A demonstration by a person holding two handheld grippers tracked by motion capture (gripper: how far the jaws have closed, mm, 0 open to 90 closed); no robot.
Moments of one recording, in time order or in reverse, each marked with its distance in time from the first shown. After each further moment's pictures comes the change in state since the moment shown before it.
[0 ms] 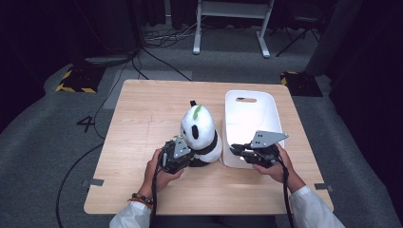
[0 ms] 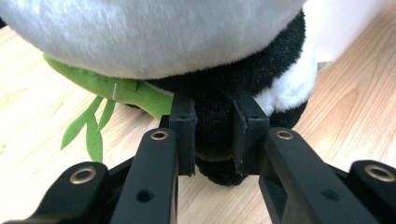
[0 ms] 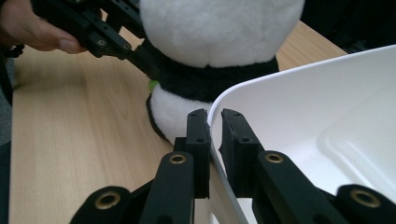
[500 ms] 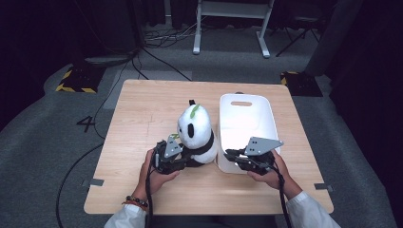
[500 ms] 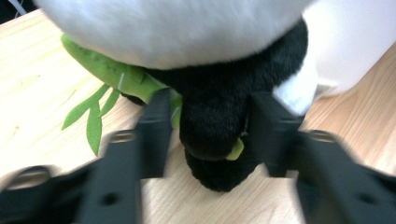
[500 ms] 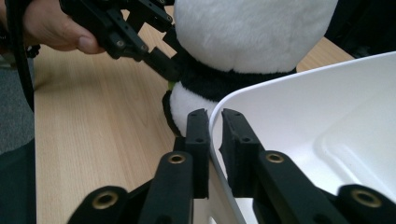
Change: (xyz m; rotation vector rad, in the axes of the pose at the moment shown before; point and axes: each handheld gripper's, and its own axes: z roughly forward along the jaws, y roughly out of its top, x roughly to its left) left arm 0.010 -0.011 -0.014 -0.058 -0.012 -0.094; right arm 0.024 0.008 0.002 -0.014 0.000 -0.016
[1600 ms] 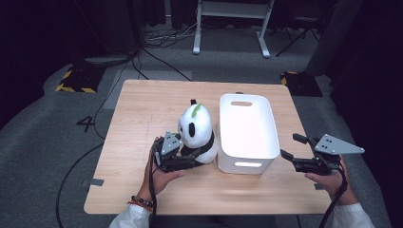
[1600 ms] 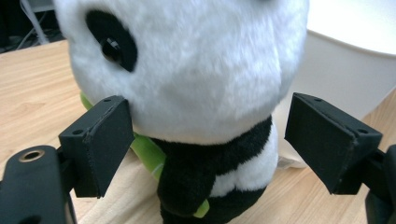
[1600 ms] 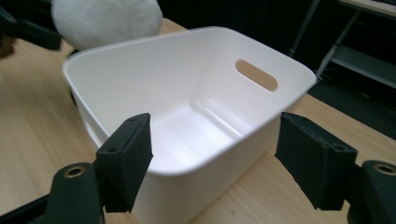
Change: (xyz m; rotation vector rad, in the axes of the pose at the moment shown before) left arm -0.013 0.024 -0.011 -0.162 0.034 -0.141; right arm -0.051 -0.064 -0.131 -0.089 -0.318 0.135
